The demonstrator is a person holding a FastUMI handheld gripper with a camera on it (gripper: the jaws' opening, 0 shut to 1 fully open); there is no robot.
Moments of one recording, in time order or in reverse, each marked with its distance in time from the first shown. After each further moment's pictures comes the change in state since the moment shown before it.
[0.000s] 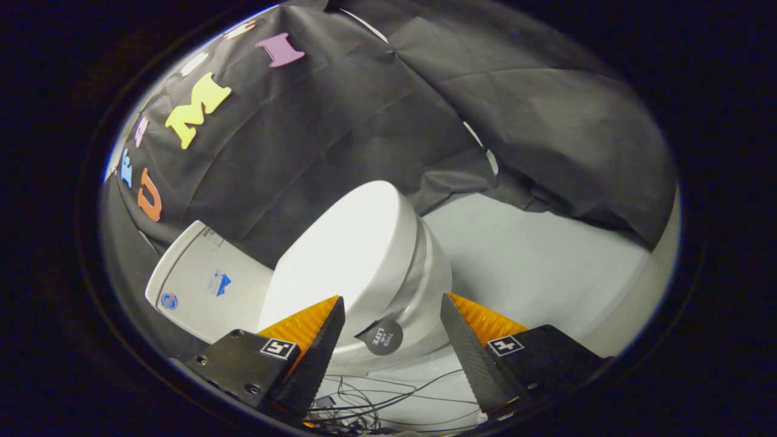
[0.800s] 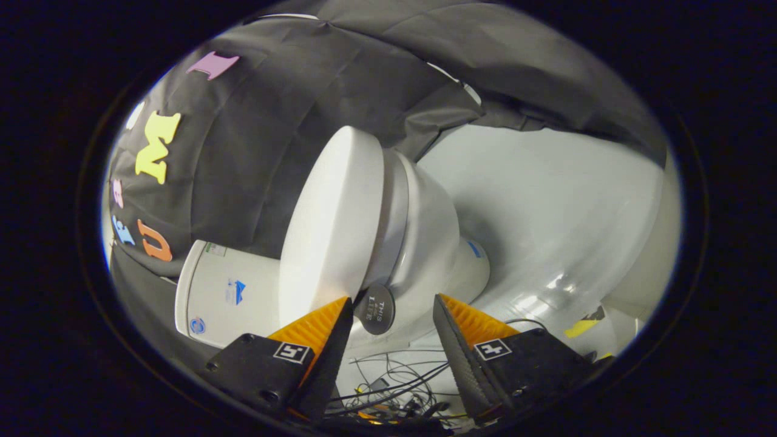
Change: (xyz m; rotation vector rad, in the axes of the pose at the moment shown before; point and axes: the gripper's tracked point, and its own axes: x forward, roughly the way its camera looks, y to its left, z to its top) arm 0.027 -0.003 -0.046 0.292 0.221 0.070
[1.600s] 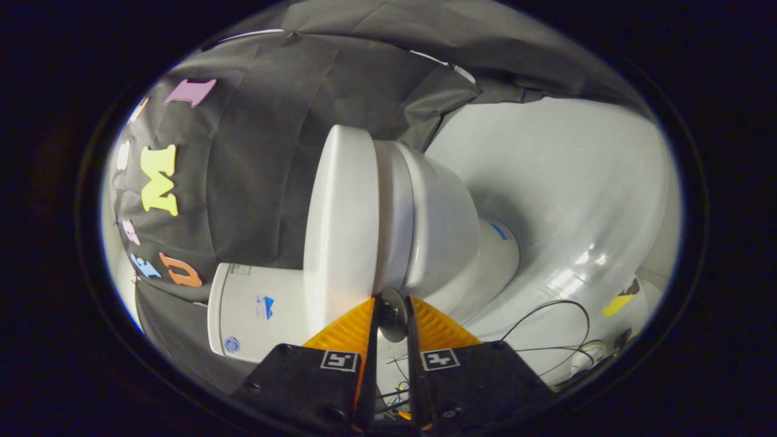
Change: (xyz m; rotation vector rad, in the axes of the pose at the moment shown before) arm 0.005 0.013 0.007 0.146 0.035 0.127
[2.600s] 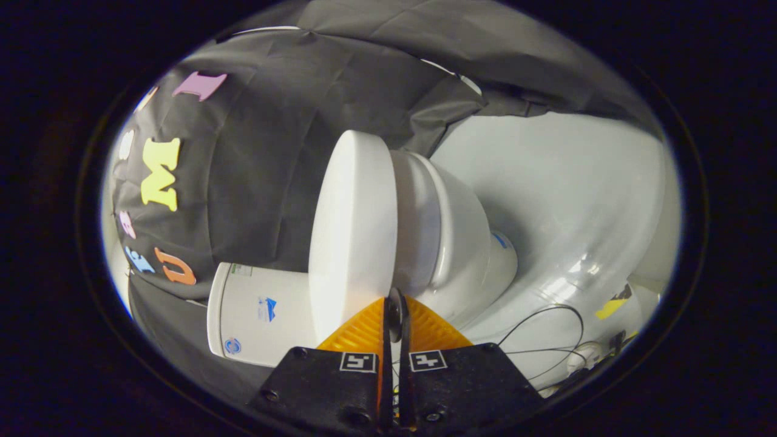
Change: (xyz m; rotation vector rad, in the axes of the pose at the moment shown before) arm -0.010 0.030 -0.004 -0.088 -0.056 -0.037
